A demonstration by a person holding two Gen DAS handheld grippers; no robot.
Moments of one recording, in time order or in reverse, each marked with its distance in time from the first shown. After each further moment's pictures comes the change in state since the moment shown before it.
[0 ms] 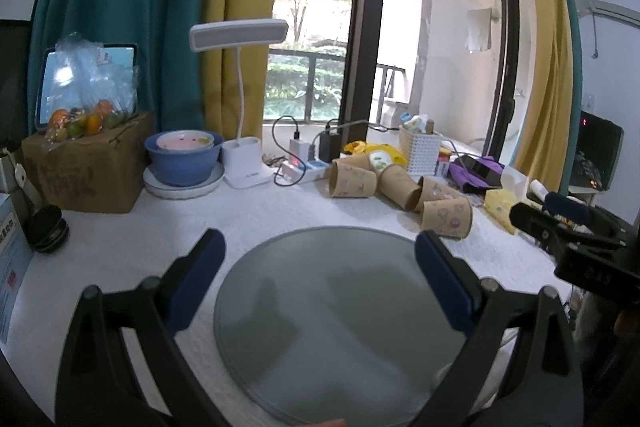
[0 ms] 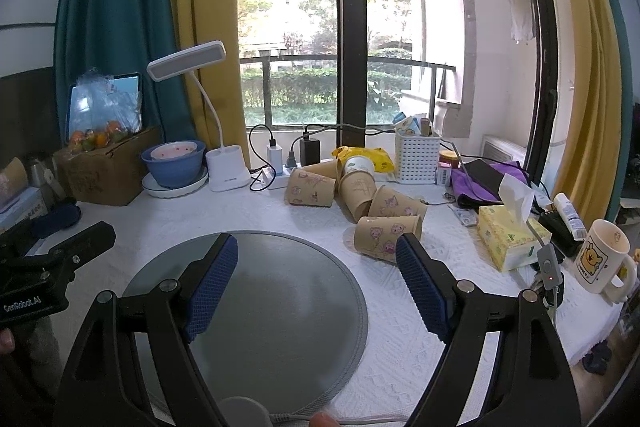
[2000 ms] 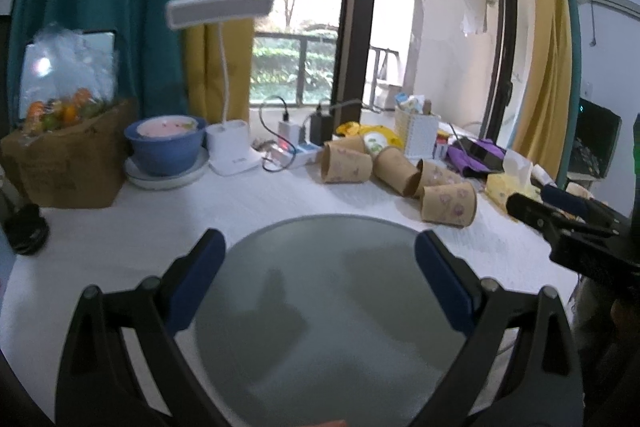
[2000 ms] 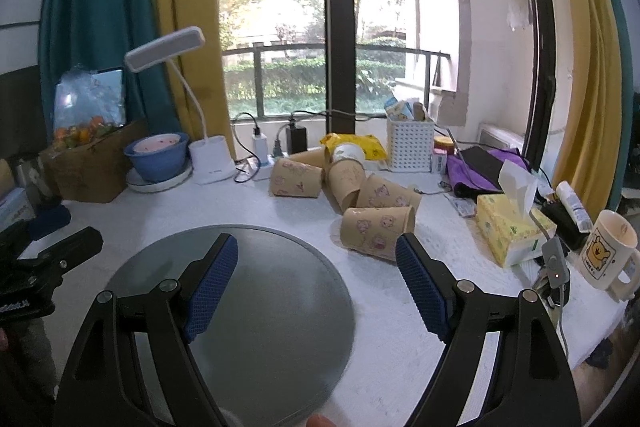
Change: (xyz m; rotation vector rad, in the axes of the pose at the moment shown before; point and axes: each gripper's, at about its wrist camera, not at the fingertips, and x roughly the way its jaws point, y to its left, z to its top) left arm 0.044 -0.002 0.000 0.024 0.082 -0.038; right arm 0.040 -0.027 -0.006 0.037 0.053 -0.020
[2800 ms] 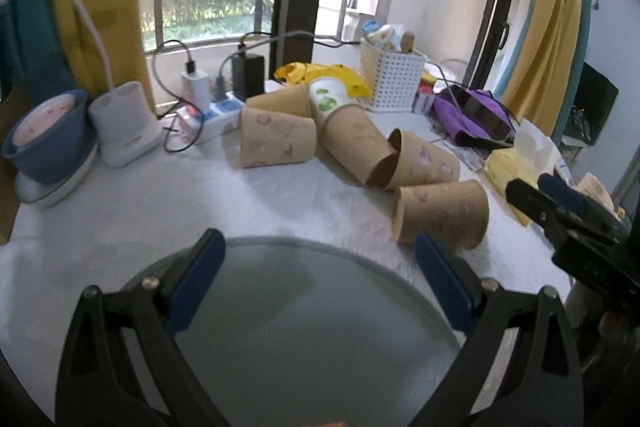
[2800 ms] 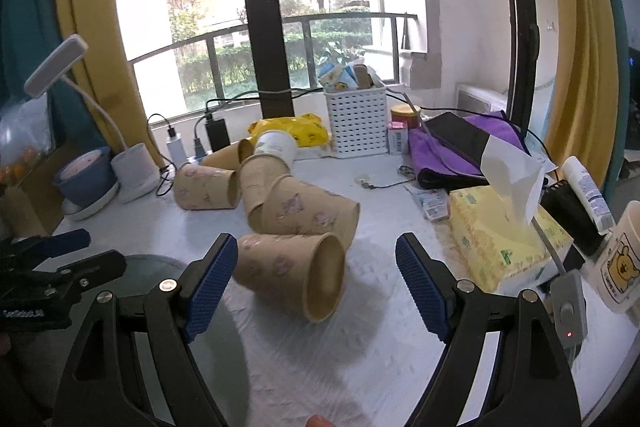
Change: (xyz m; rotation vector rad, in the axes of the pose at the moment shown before) left arm 0.179 -0.076 0.053 0.035 0.290 -0.097; right arm 0.103 -0.104 0.026 0.125 0.093 -0.054
